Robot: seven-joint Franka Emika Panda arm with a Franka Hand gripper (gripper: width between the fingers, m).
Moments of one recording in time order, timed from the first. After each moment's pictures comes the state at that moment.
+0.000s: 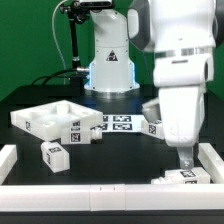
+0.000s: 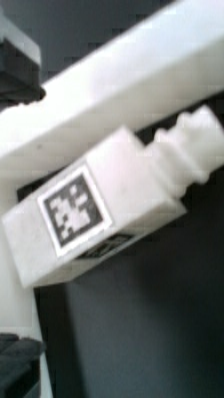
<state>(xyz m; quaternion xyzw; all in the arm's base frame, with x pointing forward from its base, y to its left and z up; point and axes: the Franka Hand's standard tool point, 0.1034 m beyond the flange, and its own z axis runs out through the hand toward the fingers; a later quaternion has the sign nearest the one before) 0.624 0.101 0.043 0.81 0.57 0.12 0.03</state>
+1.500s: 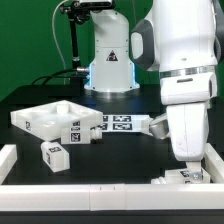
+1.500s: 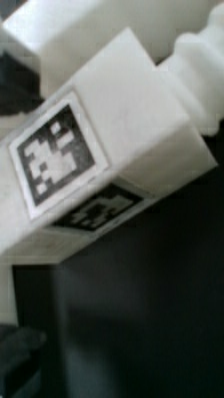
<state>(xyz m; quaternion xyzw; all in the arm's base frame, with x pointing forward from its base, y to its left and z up) 0.622 0.106 0.021 0.81 0.57 0.13 0.03</state>
